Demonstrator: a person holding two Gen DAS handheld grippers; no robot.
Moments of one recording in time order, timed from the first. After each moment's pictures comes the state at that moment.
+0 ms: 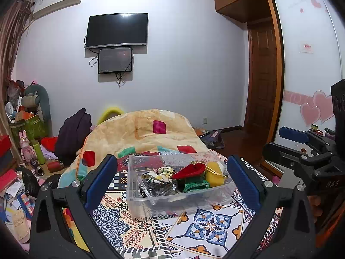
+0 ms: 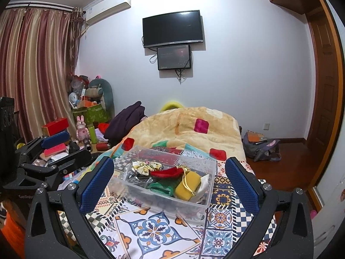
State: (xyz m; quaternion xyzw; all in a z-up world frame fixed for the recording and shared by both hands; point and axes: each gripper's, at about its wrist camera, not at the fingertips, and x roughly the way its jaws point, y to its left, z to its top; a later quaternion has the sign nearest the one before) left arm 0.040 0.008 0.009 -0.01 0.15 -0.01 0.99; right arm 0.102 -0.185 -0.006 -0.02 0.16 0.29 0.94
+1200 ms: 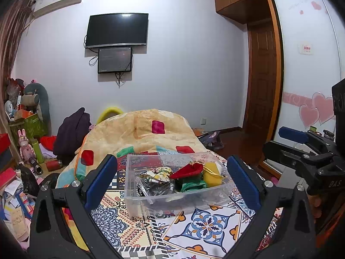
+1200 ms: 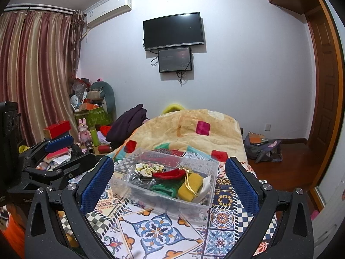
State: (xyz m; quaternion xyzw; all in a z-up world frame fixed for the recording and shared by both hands) left arm 0.036 0.008 0.008 -0.01 0.15 -0.02 0.99; right arm 0.098 -0.185 0.000 -0.02 0.16 0.29 0.94
